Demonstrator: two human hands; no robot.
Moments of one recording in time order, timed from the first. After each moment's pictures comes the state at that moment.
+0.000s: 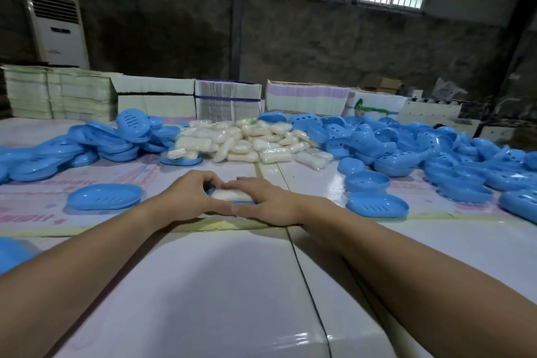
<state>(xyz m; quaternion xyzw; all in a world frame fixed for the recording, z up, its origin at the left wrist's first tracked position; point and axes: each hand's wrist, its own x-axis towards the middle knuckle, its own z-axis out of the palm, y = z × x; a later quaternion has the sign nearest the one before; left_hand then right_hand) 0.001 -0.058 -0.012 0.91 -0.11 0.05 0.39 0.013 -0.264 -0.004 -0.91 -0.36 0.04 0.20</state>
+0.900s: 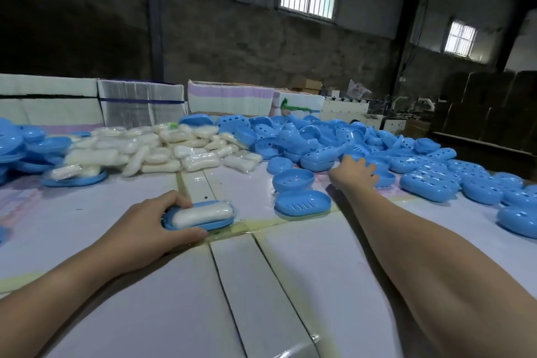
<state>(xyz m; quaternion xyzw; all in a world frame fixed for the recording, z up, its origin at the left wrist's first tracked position) -0.011 -0.125 -0.026 0.90 -0.21 0.10 0.36 0.044 -0.520 0.008 -0.91 0.36 -0.17 0.13</state>
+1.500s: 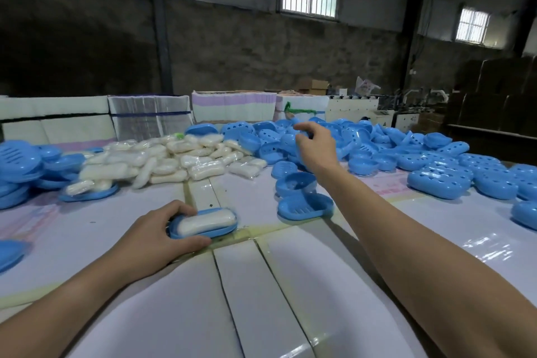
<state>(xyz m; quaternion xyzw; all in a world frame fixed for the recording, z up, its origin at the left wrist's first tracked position) -0.012 -0.125 -0.026 0.91 -0.19 0.09 0.37 0.038 -0.438 0.055 -0.78 0.04 -0.35 0.51</state>
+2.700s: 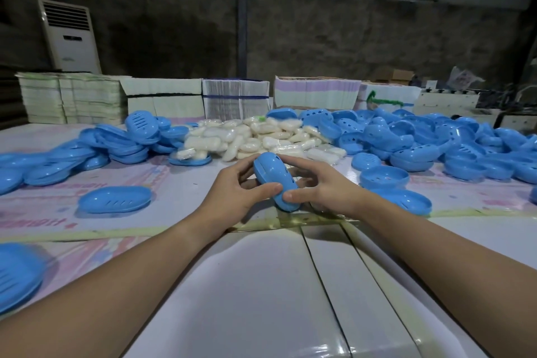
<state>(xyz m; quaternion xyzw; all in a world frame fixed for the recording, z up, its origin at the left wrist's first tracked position) -0.021 -0.114 -0.016 0.73 -0.21 0.09 0.64 0.012 -0.328 0.003 -0.83 -0.30 0.02 0.47</state>
